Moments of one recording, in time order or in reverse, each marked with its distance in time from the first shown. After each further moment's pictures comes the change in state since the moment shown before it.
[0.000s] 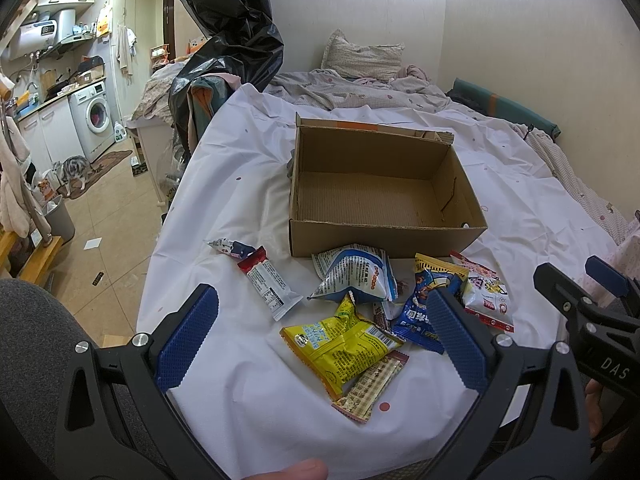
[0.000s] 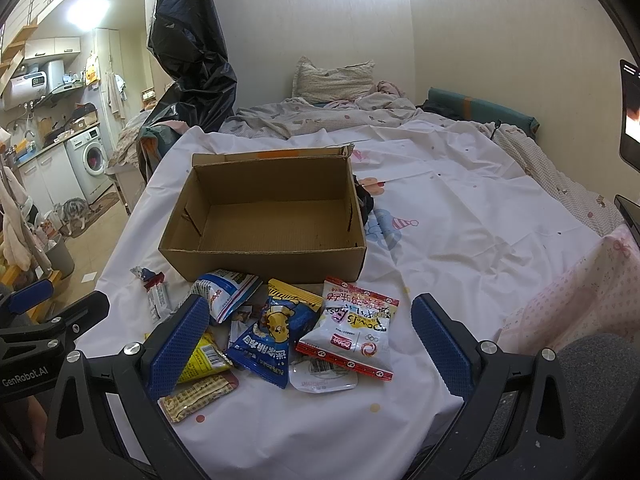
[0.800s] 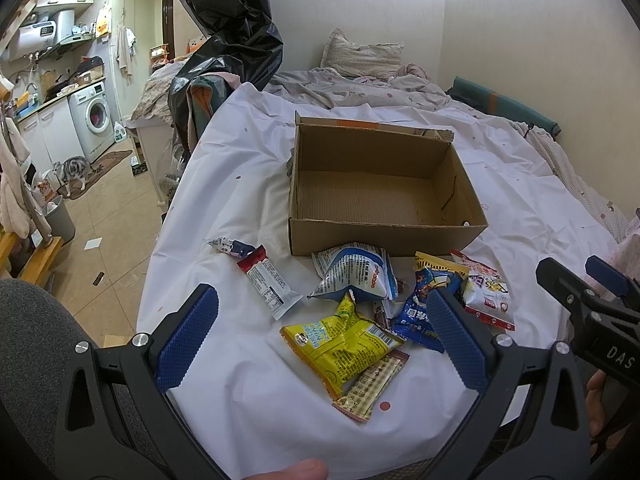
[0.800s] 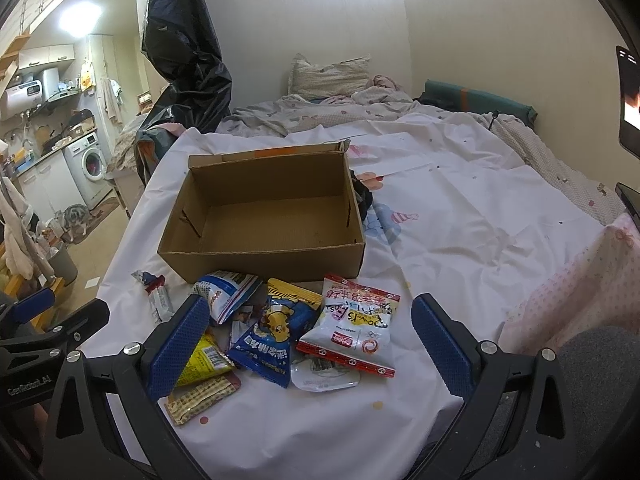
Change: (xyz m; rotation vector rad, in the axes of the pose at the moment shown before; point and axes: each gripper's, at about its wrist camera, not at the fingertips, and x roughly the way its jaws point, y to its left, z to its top) left arm 0.000 0.000 0.000 0.001 0.000 0.002; right arm 0.002 -0.002 -0.002 0.035 0.009 -0.001
